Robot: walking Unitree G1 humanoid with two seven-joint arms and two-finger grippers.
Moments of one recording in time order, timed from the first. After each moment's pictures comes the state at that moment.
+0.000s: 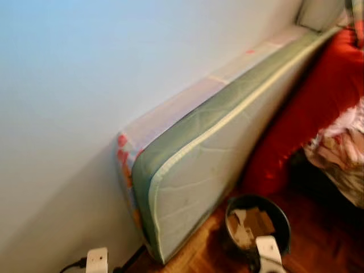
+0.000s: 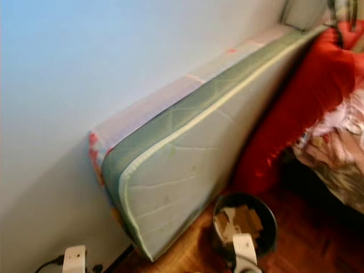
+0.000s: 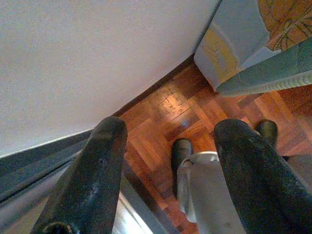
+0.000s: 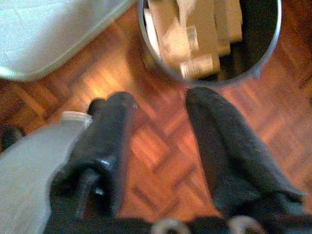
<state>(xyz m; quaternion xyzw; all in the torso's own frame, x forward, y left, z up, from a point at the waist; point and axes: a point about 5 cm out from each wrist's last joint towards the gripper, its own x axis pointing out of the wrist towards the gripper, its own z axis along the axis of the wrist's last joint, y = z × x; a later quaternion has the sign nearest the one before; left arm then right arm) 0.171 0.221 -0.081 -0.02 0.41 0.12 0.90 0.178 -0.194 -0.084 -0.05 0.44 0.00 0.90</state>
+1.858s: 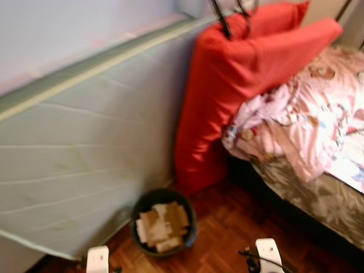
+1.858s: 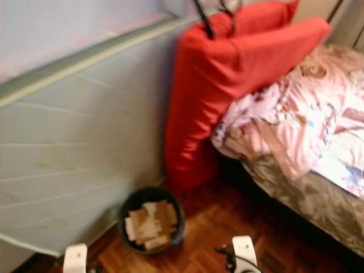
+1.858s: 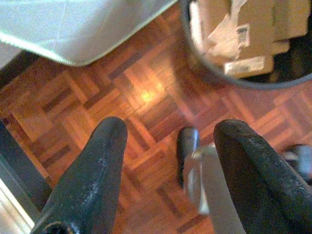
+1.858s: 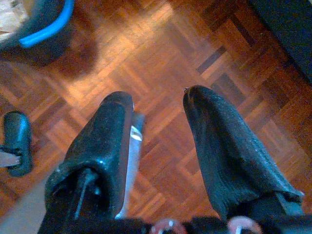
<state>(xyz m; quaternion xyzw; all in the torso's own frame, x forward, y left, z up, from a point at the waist) 0.177 0.223 -0.078 -0.01 0.41 0.12 0.91 0.181 -0.192 -0.083 -0.05 0.44 0.00 0.90</state>
